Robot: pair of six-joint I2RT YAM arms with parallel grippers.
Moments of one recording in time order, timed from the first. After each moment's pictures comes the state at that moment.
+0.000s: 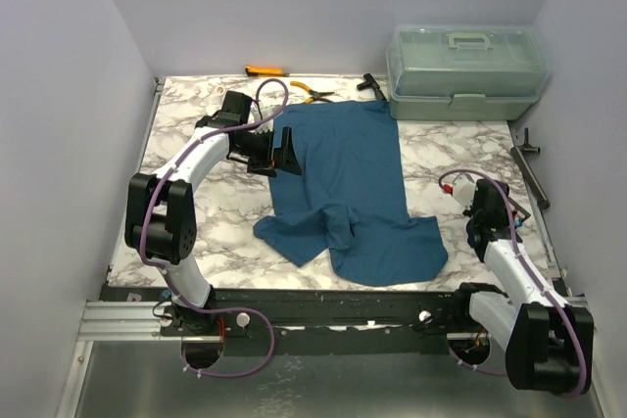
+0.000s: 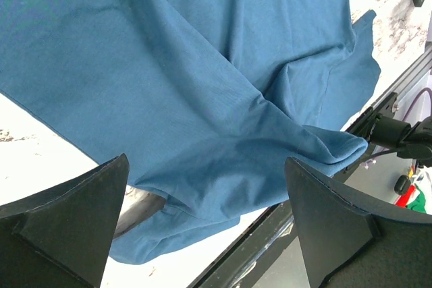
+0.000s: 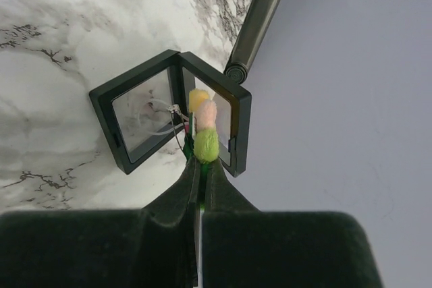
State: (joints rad) left arm -0.22 1.74 1.33 -0.68 0.68 -0.15; right arm -0.08 0.95 0.35 -0.10 0.52 -1.07
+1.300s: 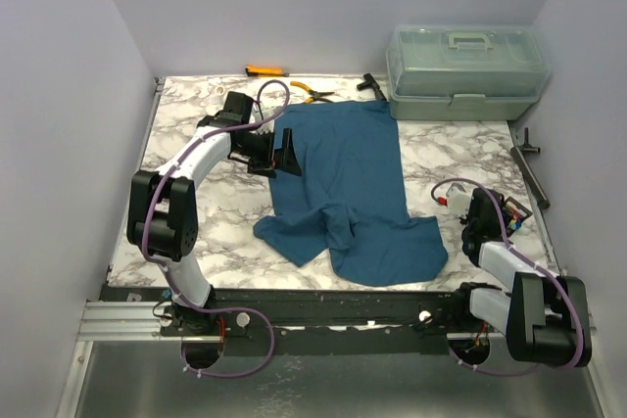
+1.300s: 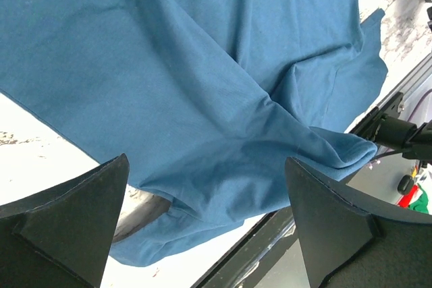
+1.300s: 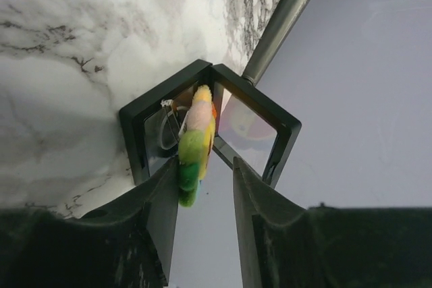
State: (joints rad) left arm -0.22 1.76 1.33 -0.68 0.68 -0.14; right arm -0.11 1.11 0.21 0.25 0.50 -1.25
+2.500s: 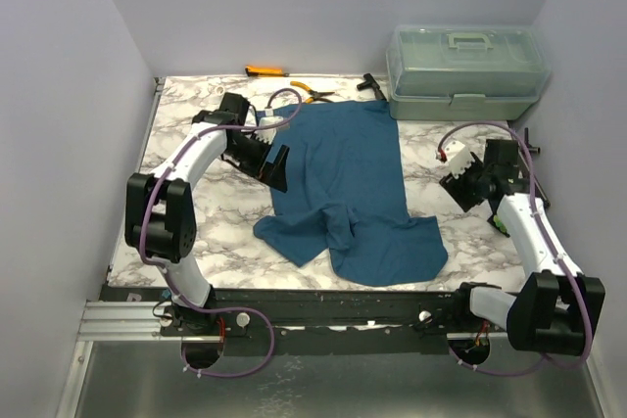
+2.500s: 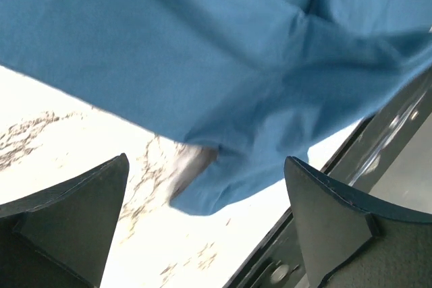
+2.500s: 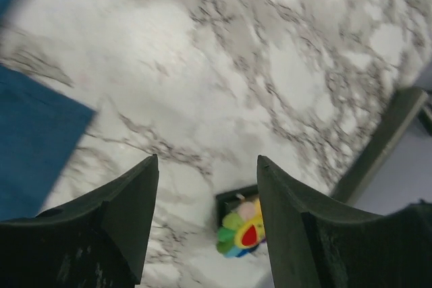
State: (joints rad) left arm -0.21 1.76 1.38 -0.89 0.67 0.27; right arm -0.11 1.14 0.76 -0.52 -0.11 -0.87
